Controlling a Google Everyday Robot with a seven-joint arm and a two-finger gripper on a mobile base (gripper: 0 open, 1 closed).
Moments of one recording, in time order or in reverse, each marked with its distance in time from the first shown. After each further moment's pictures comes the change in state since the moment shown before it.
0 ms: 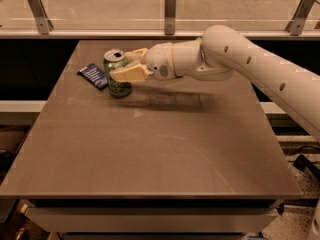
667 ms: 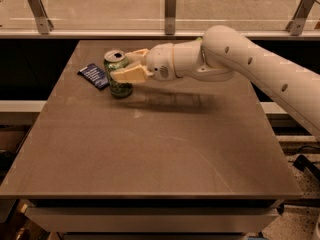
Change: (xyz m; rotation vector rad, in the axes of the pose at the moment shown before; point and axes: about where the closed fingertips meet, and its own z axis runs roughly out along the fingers) arm 0.003 0.002 -0.003 0.010 0.015 -0.010
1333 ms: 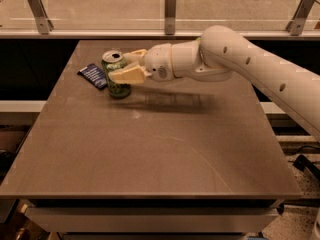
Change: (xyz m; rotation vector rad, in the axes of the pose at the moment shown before) arm -0.001 0.003 0.005 -0.009 -0.001 -0.002
